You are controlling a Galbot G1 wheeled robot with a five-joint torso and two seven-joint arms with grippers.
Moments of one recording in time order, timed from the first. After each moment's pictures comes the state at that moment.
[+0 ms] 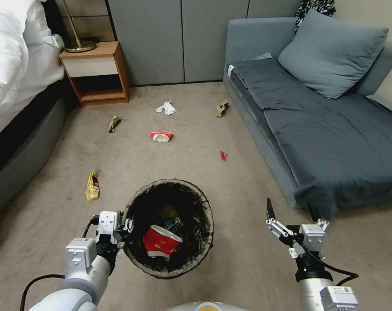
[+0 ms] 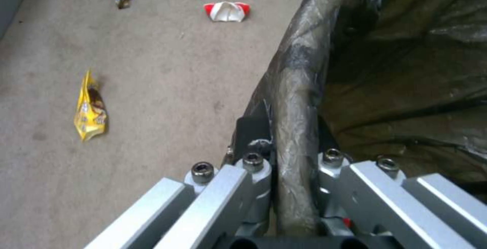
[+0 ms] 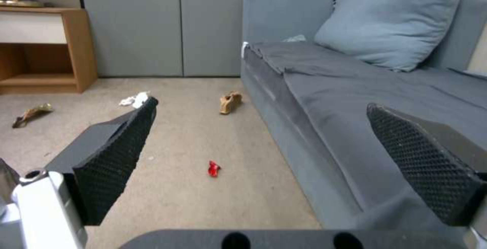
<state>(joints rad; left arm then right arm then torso) 1.83 -1.44 -0.63 -2.50 -0.17 0.62 0.00 -1.92 1.40 0.47 2.29 0.01 0.20 0.20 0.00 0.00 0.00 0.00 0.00</state>
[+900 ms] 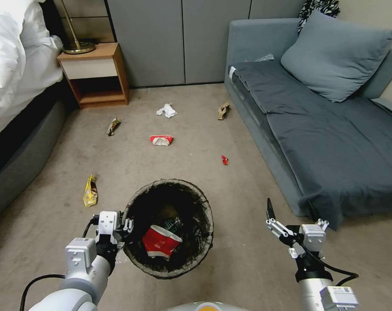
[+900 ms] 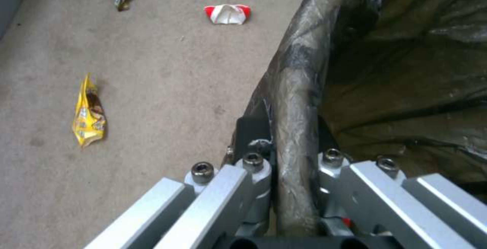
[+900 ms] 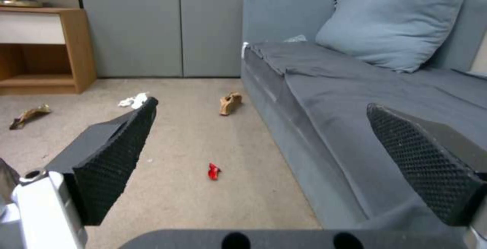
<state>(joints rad) 1.83 -1.44 -0.63 -2.50 -0.17 0.62 0.00 -1.92 1.40 0.47 2.29 0.01 0.20 0.20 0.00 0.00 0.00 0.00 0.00</state>
